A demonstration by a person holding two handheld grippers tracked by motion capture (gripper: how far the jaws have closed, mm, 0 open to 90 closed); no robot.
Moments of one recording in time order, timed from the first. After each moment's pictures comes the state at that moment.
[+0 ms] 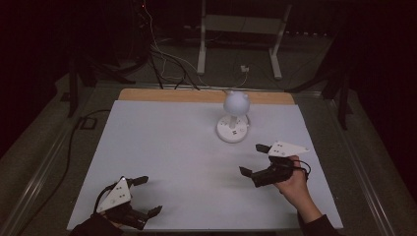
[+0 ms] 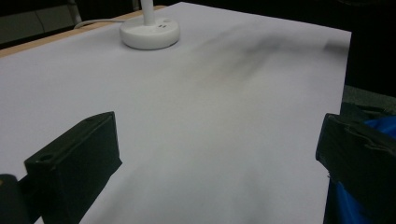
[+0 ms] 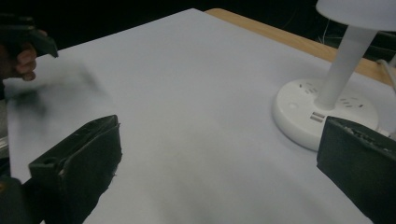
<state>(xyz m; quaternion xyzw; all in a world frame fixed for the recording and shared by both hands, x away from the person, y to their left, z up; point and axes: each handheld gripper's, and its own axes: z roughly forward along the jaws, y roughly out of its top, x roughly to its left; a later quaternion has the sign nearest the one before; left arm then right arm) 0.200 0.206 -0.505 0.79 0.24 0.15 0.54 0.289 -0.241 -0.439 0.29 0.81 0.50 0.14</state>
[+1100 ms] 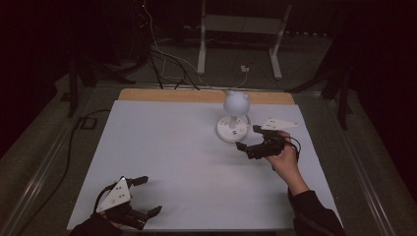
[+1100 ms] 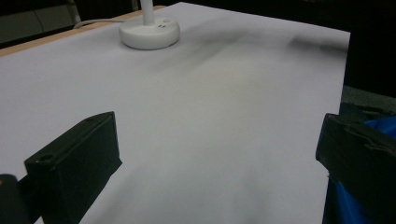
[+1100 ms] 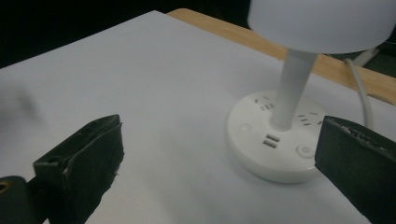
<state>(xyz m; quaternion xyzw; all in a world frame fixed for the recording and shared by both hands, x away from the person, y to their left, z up) 0.200 0.207 -0.505 0.79 0.24 0.15 0.54 0.363 -0.235 -0.443 0.33 0.80 0.48 0.15</state>
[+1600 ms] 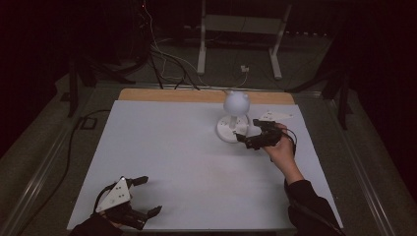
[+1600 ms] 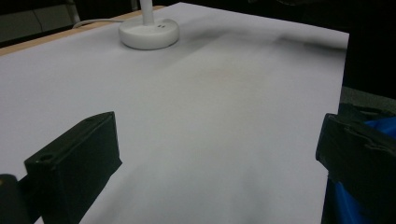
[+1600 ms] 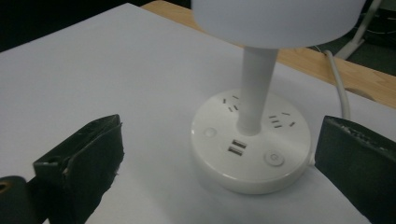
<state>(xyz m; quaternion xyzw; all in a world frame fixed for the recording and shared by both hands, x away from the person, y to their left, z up) 0.200 0.207 -0.506 0.79 0.24 0.15 0.54 0.401 -0.237 -0.457 0.35 0.80 0.47 0.16</state>
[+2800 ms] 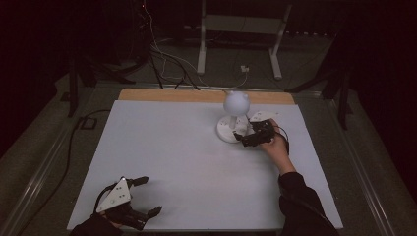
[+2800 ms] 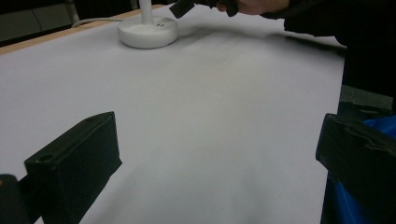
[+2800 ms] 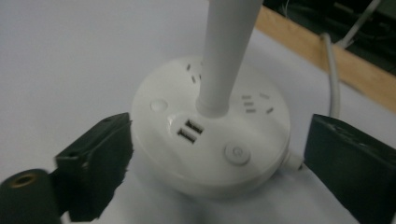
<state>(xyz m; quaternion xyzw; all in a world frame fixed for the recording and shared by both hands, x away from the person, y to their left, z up) 0.200 0.207 -0.506 0.79 0.24 0.15 0.54 0.441 -0.235 -0.497 0.30 0.84 0.40 0.20</state>
